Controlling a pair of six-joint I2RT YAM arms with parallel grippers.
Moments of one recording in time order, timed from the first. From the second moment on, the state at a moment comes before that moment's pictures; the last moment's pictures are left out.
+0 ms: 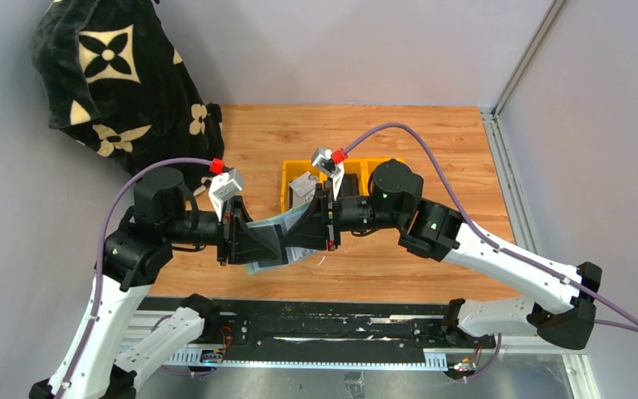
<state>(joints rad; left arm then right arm) -0.42 0.75 1.19 -0.81 1.09 -0.19 1.09 1.18 1.26 -0.11 -0.55 0.53</state>
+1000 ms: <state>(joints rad) -0.42 0.77 1.24 -0.91 1.11 -0.15 1.05 1.11 1.05 0.19 -0.59 0.68</state>
